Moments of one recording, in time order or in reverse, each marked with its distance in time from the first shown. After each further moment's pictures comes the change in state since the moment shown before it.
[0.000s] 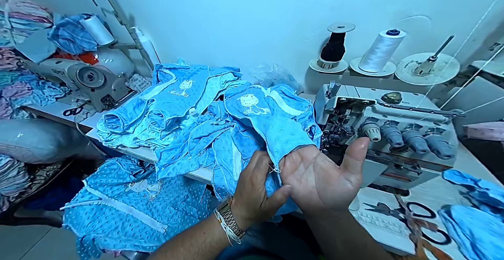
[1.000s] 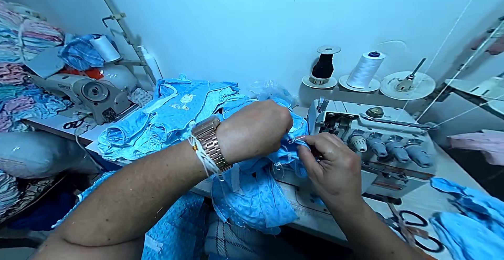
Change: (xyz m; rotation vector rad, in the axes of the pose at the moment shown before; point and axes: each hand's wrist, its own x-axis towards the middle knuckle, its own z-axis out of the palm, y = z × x) left_hand 0.173 0.077 -0.080 0.602 -0.858 0.132; right_hand 0.020 -0.047 -0.003 -2.118 -0.045 -0.802
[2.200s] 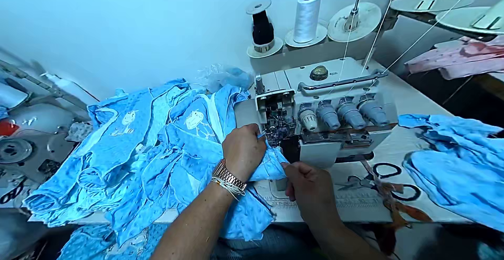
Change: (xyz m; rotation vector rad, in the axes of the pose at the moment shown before) left_hand 0.104 0.025 0.141 -0.333 0.030 -0.566; right_hand -0.082 0.034 -0.004 0.548 0.080 1.140
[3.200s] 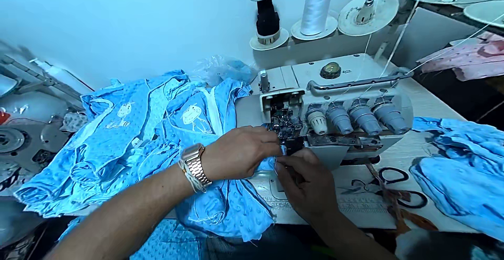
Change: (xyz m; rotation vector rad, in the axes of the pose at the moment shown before) left_hand 0.023 -0.042 -0.025 0.113 -0.099 1.215; right_hand 0.023 0.019 -0.002 -0.457 0.022 -0.712
